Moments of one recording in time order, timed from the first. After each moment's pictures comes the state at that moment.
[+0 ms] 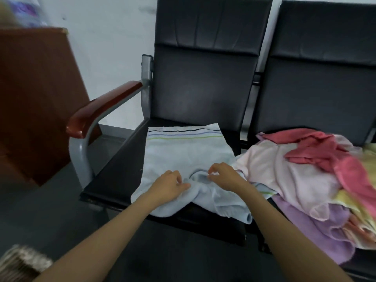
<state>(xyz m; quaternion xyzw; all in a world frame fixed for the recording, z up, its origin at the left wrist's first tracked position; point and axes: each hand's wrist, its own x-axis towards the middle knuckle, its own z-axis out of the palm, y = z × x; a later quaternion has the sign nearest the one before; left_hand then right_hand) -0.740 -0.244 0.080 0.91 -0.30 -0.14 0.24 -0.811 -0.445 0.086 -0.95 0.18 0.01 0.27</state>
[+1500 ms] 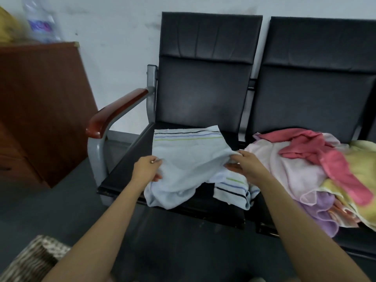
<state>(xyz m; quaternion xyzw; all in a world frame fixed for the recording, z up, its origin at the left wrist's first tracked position) -0.735 -0.178 0.124 0.85 -0.11 -0.09 0.51 -0.868 -0.441 0.140 -0.66 0.27 -0.14 0.68</state>
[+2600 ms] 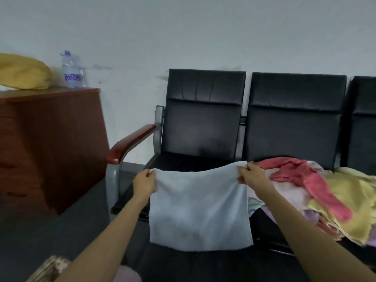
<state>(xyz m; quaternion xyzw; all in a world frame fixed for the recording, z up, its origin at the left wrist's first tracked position) -0.768 -0.142 0.169 0.79 -0.07 0.01 0.62 -0.921 -0.412 0.204 -0.77 0.29 -0.27 0.50</state>
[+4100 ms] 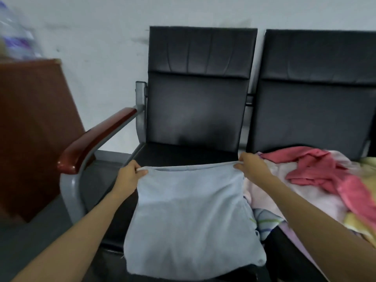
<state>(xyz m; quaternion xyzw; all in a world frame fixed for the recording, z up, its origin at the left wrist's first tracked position) -0.609 -0.213 0.116 0.89 -0.17 -0.01 0.42 -0.780 -0.529 0.153 -0.95 0.28 -0.10 0.13</state>
